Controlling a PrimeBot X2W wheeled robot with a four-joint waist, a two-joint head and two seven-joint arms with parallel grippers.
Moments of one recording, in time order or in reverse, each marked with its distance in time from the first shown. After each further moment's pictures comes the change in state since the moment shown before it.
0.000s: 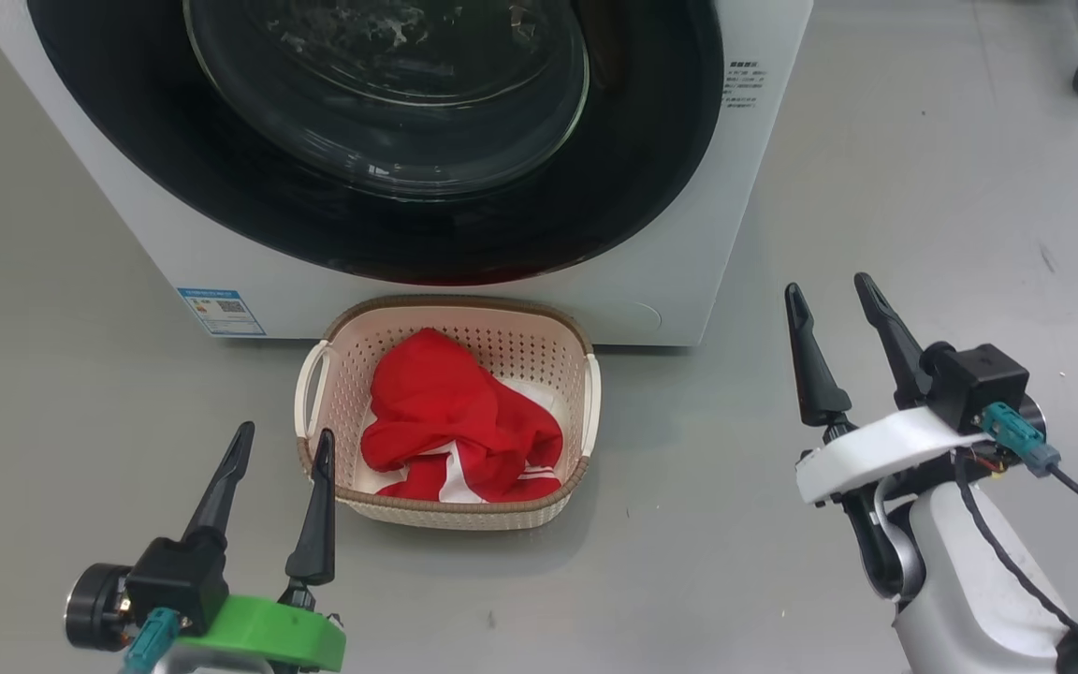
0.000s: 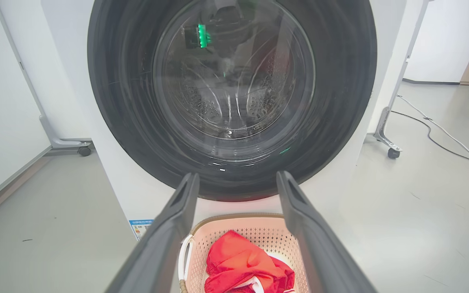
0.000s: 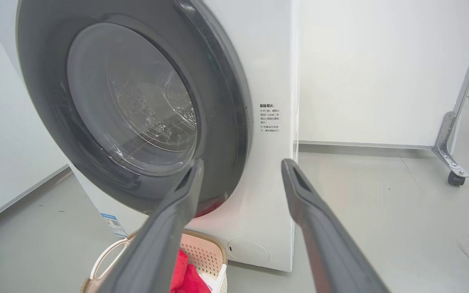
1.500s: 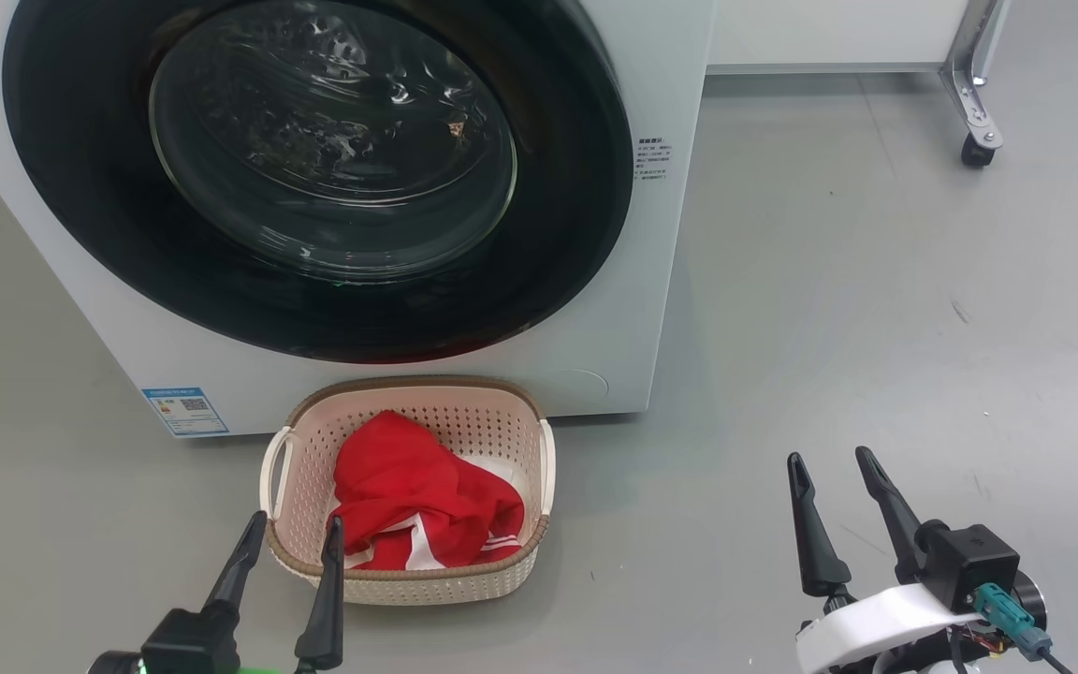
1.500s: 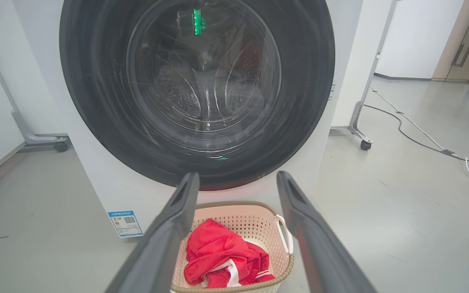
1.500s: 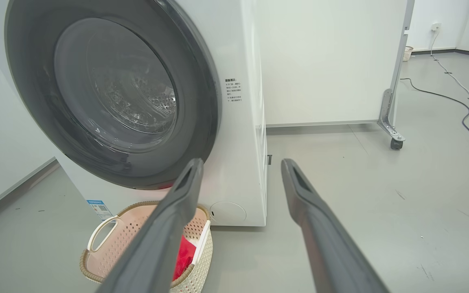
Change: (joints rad) left arm 0.152 0.001 -0.009 -0.051 -0.016 0.023 0.060; right arm 0.358 0.018 0.017 -0.202 -0.010 -0.053 0.000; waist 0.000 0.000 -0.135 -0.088
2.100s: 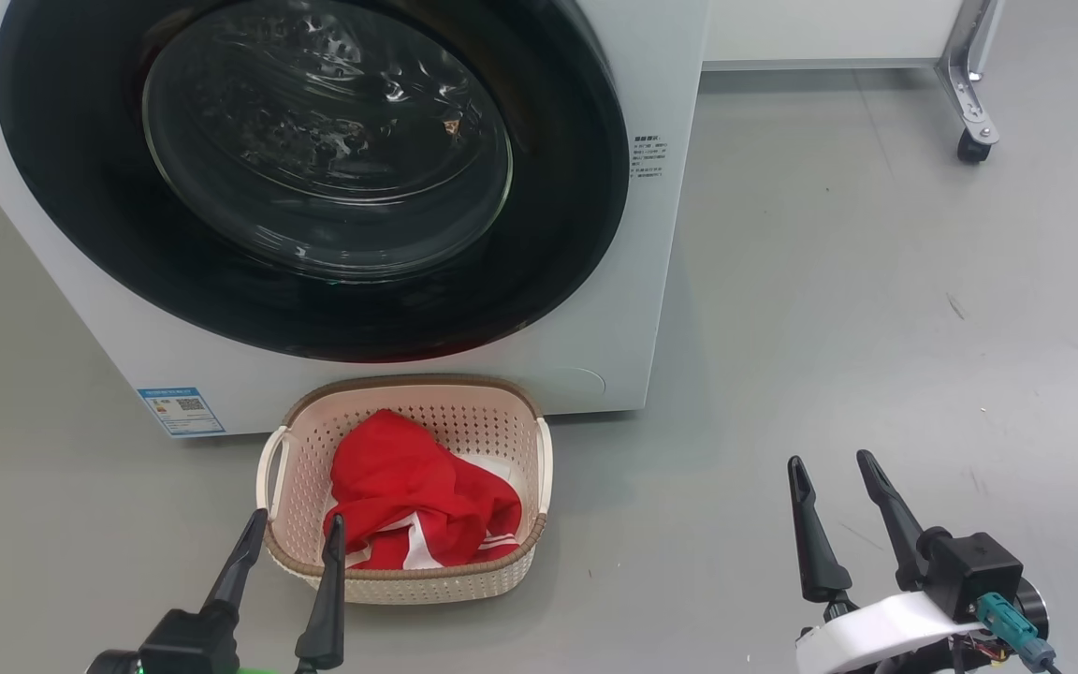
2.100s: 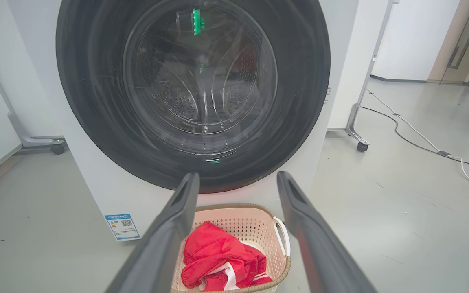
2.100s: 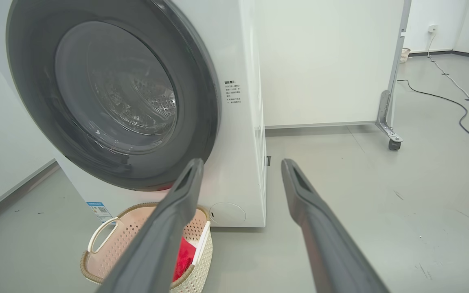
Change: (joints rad) left arm 0.009 0.002 -0.001 -0.031 0.000 0.002 0.010; right arm 0.024 0.004 0.001 -0.036 -0.007 -0.008 0.000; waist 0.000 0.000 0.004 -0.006
